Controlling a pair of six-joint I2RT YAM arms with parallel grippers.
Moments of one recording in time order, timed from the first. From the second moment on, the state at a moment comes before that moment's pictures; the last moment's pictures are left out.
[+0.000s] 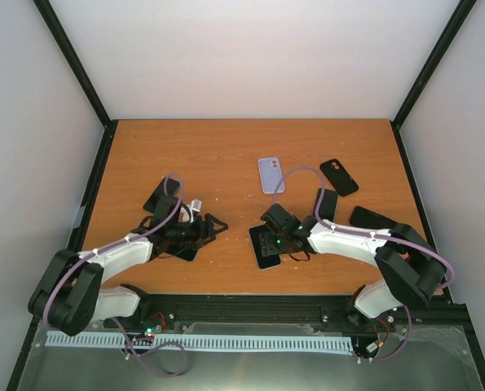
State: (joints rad) left arm -0.41 1.22 0.42 0.08 0.66 -0.93; right arm 0.85 1.50 0.77 -0.44 0.06 0.63
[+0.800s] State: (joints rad) left arm -0.55 1.50 0.43 0.26 0.68 -0.99; right arm 0.82 1.48 0.62 -0.09 -0.20 0.82
